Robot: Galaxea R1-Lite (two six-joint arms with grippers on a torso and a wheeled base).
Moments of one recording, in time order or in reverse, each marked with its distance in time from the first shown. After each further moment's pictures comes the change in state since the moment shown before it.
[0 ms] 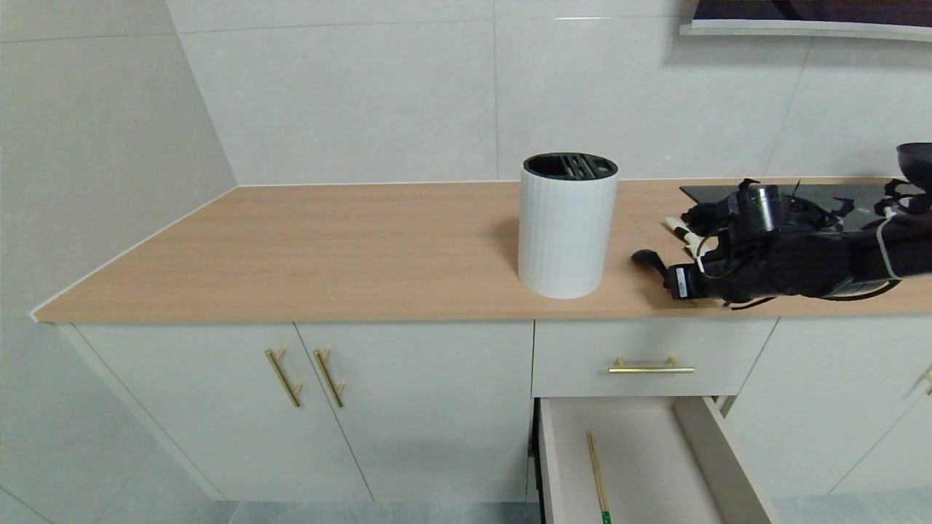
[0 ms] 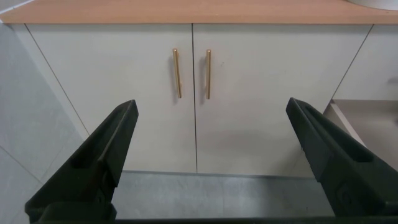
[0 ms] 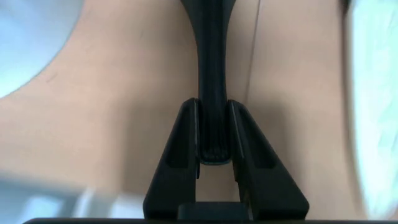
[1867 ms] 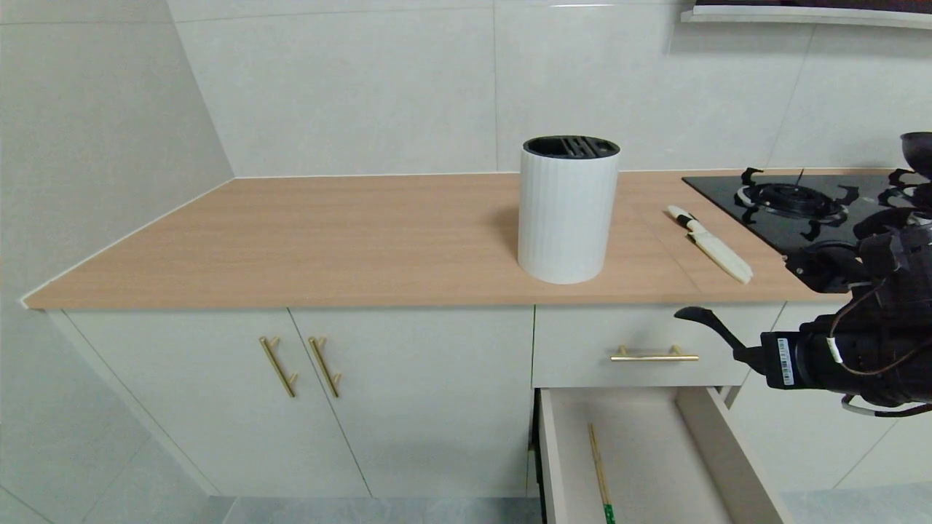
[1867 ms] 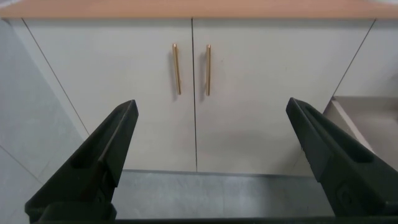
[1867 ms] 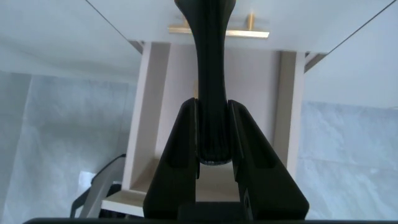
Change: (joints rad) left arm 0.000 0.000 0.000 0.000 0.000 -0.001; right arm 0.107 -0.587 0.626 0.033 -0.034 0.150
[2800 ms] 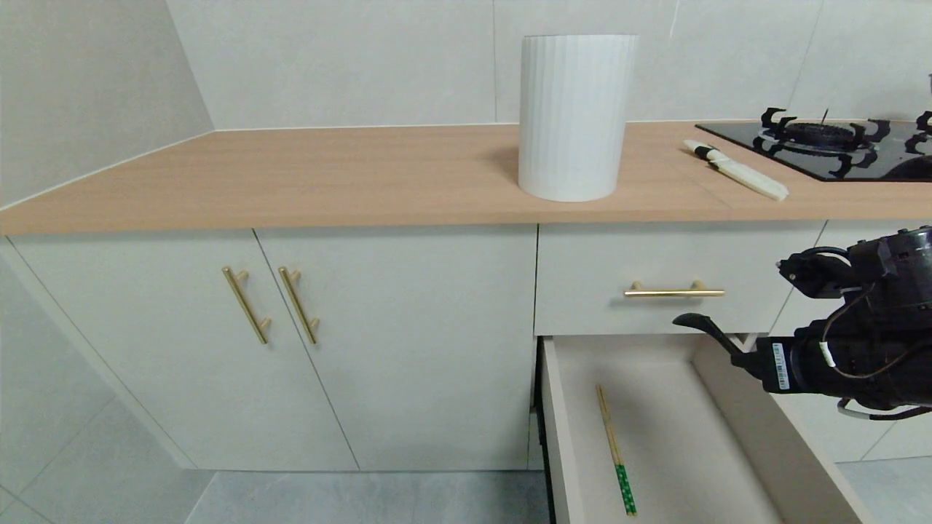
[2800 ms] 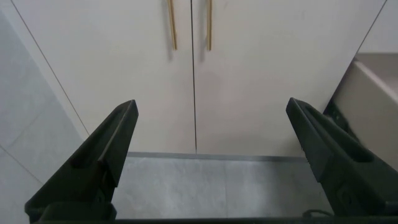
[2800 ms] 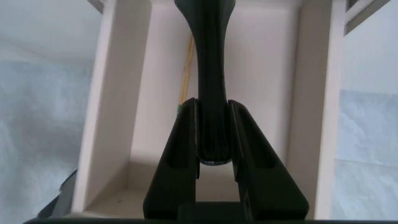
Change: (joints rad) left arm 0.000 0.000 0.000 0.000 0.000 0.000; right arm -0.001 0.017 0.006 0.000 0.000 0.000
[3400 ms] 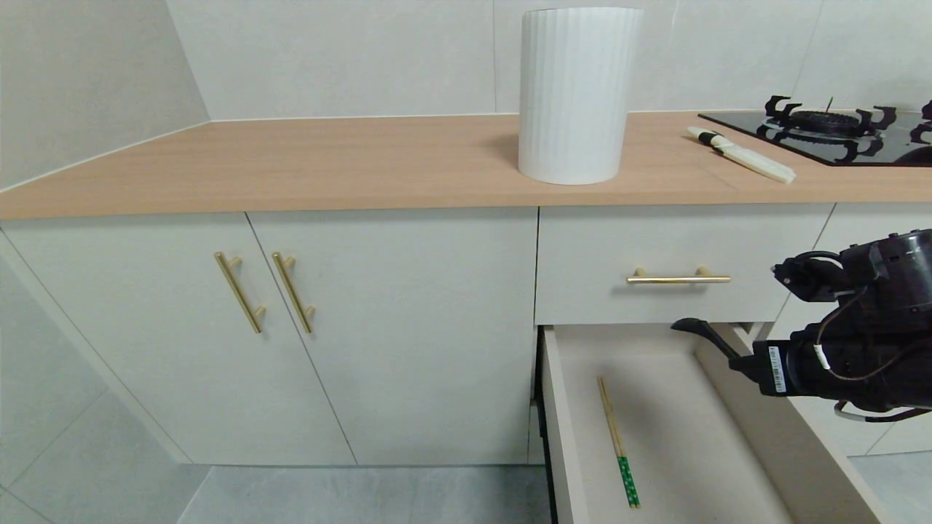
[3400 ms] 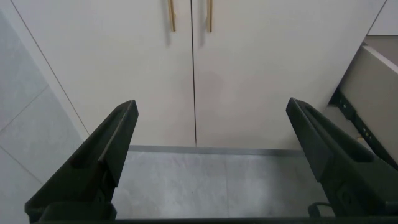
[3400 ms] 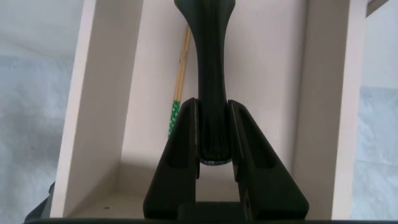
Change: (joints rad) left arm -0.001 0.000 0.000 0.000 0.000 0.000; right arm 0.000 0.021 0.001 0.000 0.000 -0.001
